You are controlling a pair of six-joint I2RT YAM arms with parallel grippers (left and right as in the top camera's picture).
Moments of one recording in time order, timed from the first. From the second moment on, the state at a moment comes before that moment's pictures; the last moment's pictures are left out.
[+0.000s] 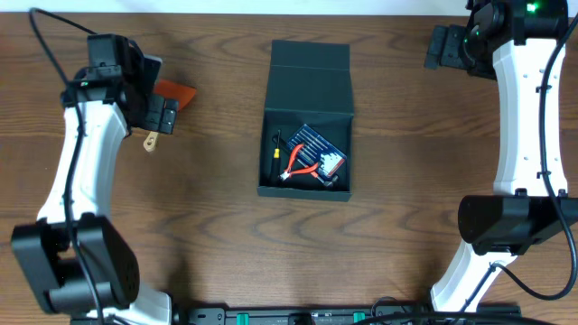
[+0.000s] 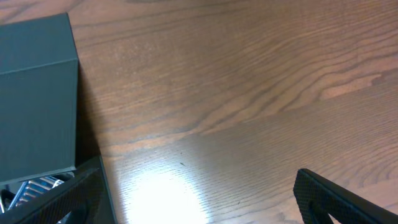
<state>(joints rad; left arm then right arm) 0.10 1.73 1.42 -0.83 -0.04 0.34 -0.02 2.02 2.31 -1.47 0.15 0.24</state>
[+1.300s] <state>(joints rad) 0.21 2.07 1.42 -0.78 0.10 0.38 -0.02 2.02 2.31 -1.47 0.15 0.25</state>
